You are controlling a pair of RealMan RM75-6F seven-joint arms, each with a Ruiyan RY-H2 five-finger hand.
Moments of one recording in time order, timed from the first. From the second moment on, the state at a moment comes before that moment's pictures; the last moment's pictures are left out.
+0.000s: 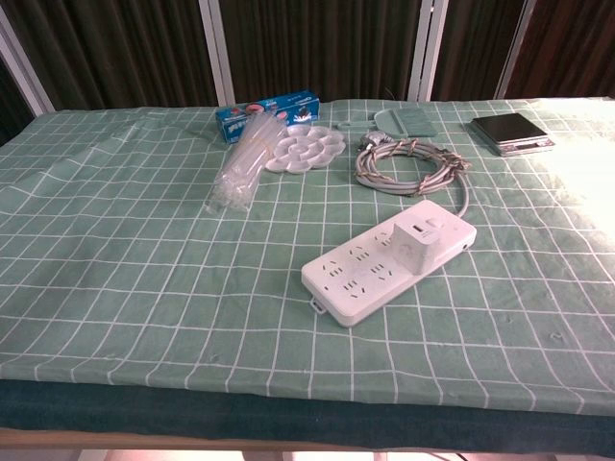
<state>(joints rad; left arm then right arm) -0.20 -1.27 0.04 -1.43 1.70 1.48 -0.02 0.08 -1.12 0.00 -1.63 -1.54 1.42 -0.18</state>
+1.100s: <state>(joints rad) -0.63 -1.75 -0.01 -1.33 1.77 1.00 -0.17 0.46 -1.33 0.07 -1.53 -1.66 1.06 -0.15</state>
